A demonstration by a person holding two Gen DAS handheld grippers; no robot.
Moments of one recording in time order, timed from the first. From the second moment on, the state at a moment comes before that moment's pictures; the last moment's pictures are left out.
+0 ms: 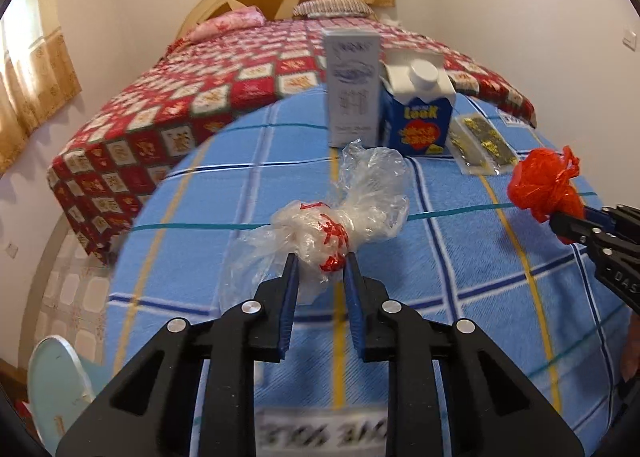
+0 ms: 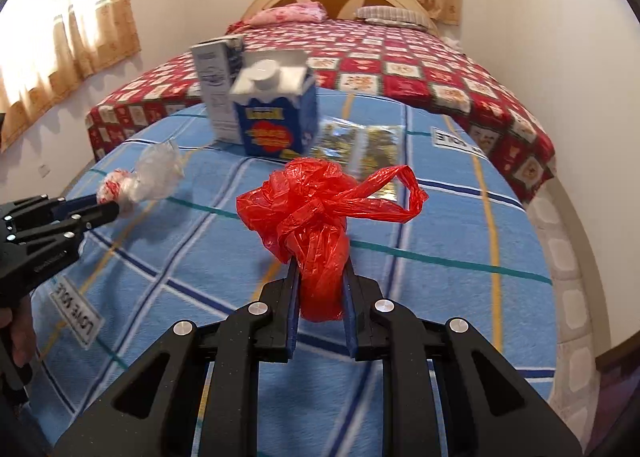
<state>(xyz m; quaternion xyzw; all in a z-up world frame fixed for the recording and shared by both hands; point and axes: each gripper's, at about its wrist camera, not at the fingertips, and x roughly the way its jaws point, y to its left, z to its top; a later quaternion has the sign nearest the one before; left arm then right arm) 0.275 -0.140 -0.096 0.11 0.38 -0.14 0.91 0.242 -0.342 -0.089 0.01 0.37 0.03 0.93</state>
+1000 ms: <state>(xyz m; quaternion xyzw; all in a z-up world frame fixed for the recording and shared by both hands) 0.179 0.037 -0.073 0.06 0.34 -0.02 0.94 0.221 -0.155 -0.076 -0.07 0.34 0.17 0.92</state>
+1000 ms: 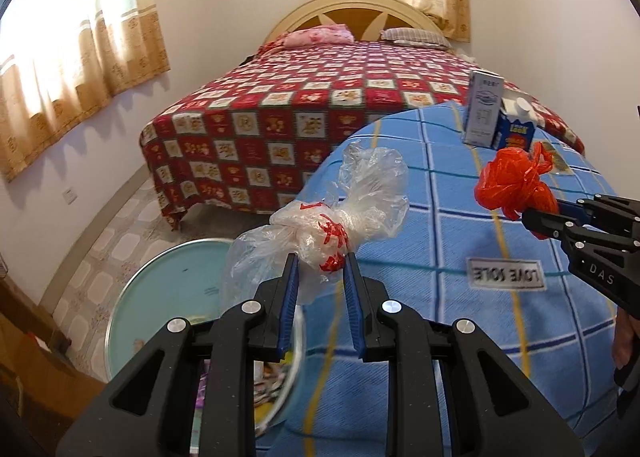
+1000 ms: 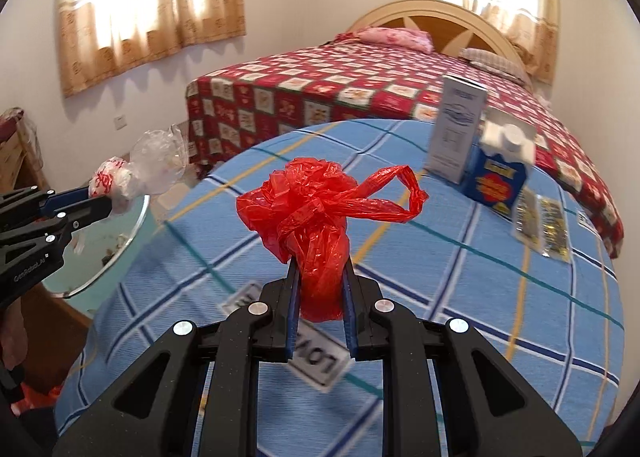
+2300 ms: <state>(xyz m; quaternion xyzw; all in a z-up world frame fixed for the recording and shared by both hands) 0.128 0.139 -0.077 0.06 0.35 0.07 0.93 0.197 -0.042 -0.069 -0.14 0.32 0.27 0.90</state>
